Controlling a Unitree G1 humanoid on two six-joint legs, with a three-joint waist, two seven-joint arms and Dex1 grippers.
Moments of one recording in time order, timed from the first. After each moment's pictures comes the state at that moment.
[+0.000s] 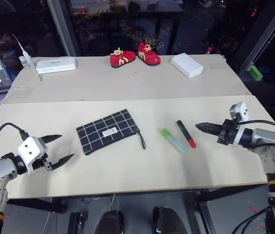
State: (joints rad) left arm -0.01 0.83 0.30 0.23 -0.22 -0.28 -1.07; right arm -0.47 -0.69 -0.11 0.21 0.45 0.48 1.13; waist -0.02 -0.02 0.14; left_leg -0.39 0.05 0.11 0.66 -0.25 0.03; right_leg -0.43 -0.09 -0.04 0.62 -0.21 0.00
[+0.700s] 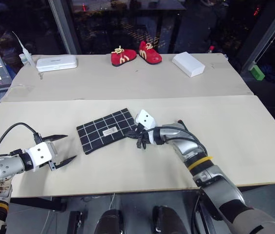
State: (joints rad) left arm -0.12 0.86 0.18 0.45 -0.10 -0.56 -1.01; right arm -0.82 -0.17 0.35 0.56 0.04 0.22 0.86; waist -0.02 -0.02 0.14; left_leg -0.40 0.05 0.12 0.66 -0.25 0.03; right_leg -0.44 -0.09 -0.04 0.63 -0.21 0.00
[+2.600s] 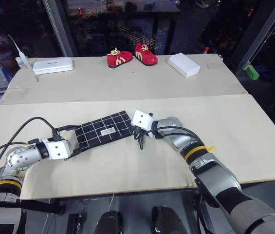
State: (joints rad) left arm -0.45 0.82 -0.03 0.89 0.13 -1.07 -0.78; right arm -0.94 -0.17 0.38 0.84 -0.19 -0.08 0.81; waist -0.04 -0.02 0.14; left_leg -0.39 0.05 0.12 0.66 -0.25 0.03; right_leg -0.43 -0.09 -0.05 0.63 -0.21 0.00
